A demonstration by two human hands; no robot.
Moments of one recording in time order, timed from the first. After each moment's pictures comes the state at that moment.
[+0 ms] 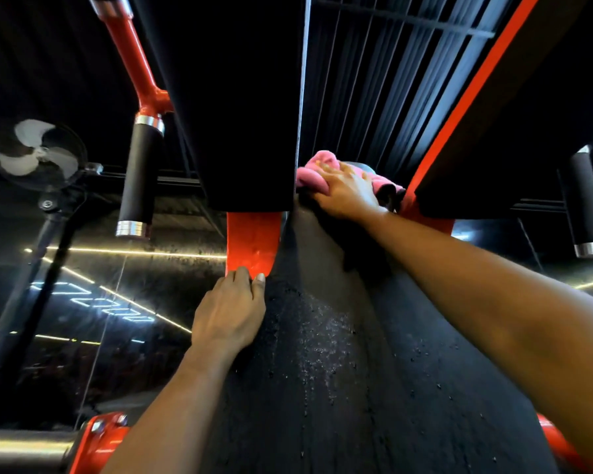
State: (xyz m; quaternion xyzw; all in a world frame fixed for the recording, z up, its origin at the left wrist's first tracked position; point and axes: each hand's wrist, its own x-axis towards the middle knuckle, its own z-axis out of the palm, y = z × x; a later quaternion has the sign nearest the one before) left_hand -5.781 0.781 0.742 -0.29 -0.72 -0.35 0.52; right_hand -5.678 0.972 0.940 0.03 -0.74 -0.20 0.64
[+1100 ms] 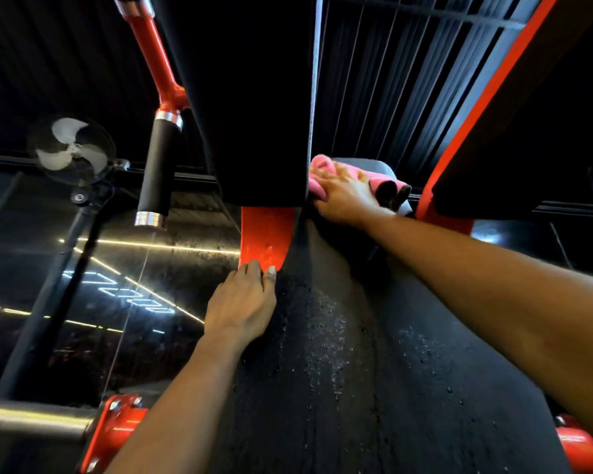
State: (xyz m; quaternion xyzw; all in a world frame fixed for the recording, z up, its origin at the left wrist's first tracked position) left_hand -5.783 0.784 0.742 -0.29 -0.73 -0.35 0.51; right_hand -5.692 0.958 0.934 0.01 -0.78 -0.23 0.58
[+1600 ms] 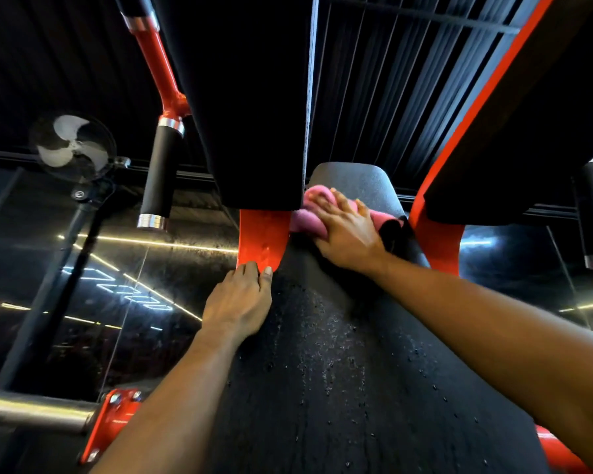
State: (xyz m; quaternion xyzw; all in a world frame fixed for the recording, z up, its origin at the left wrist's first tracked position) left_hand -5.777 0.780 0.744 -0.30 -0.74 -0.35 0.49; right_hand -5.686 0.970 0.868 0.02 -0.76 -0.26 0.60
